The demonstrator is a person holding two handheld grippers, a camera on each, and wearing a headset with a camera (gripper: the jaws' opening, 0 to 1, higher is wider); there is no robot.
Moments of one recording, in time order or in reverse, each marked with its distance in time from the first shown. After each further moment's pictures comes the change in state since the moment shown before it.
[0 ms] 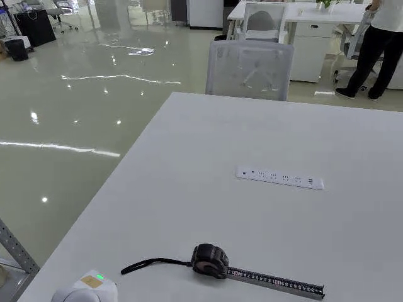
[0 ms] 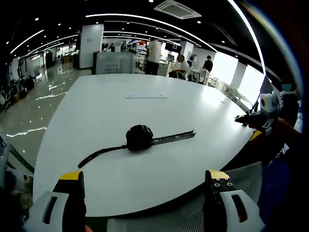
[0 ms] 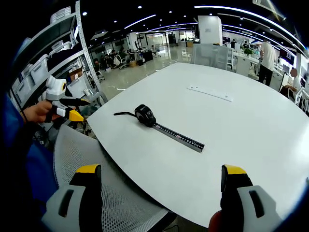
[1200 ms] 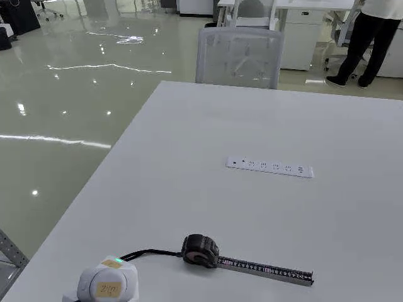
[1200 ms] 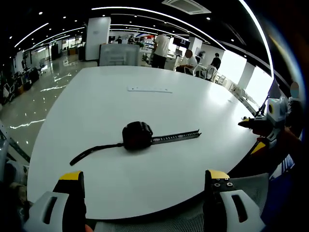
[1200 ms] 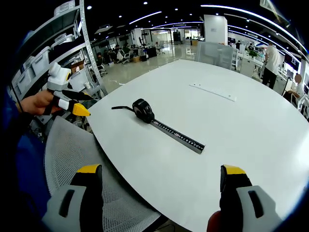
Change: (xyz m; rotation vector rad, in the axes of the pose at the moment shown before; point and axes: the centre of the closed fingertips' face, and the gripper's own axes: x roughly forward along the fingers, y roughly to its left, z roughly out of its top) left arm 0.043 -0.016 0.000 -0.043 0.061 0.053; right arm 0.030 -0.012 -0.005 -0.062 0.031 0.009
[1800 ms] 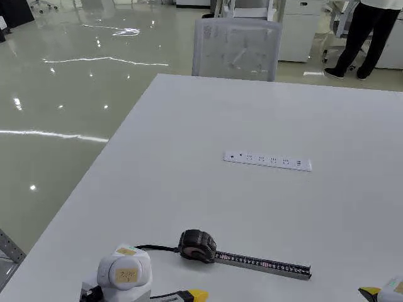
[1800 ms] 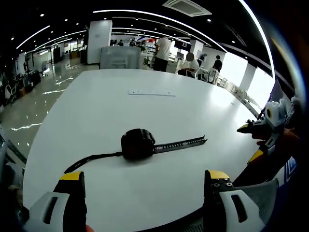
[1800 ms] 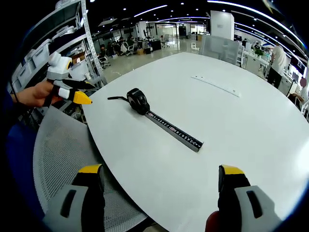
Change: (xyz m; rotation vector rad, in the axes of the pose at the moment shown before) left arm 0.037 0.000 0.013 0.000 -0.042 0.015; right arm 0.033 -0.026 -0.015 -0.041 0.066 0.025
